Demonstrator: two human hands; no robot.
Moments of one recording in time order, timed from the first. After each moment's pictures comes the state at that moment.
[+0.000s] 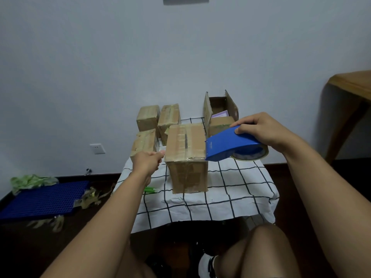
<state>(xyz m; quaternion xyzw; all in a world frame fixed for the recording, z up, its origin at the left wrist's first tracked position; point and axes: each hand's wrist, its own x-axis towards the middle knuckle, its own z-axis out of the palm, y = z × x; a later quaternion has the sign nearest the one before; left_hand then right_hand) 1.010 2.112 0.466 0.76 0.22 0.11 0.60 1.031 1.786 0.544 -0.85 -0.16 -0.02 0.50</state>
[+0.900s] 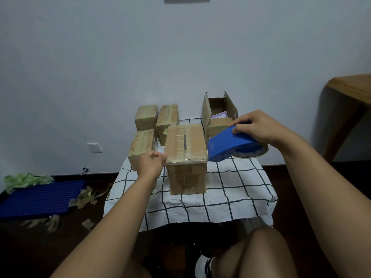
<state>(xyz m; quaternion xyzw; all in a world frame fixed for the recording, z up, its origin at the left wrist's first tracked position) 1.011 2.094 0.453 0.76 0.22 0.16 0.59 1.051 1.789 0.549 -0.89 -0.19 -0.03 0.42</state>
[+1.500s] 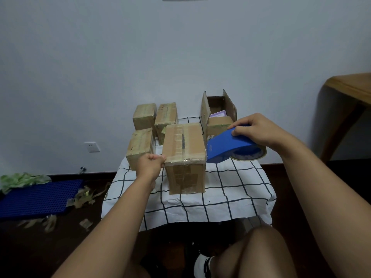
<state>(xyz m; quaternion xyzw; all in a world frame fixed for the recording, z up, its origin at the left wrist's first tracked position) 1.011 2.094 0.448 0.75 0.24 0.13 0.61 1.052 1.788 0.538 -0.89 -0.16 -0.02 0.43</state>
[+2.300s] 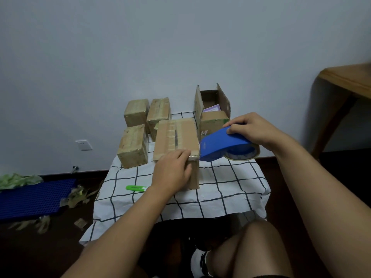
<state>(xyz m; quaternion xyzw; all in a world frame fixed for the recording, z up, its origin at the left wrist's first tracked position) 0.998 2.041 0.434 0.96 -0.16 0.22 0.08 1.050 1.782 0.524 -0.87 -0.16 -0.01 0.47</state>
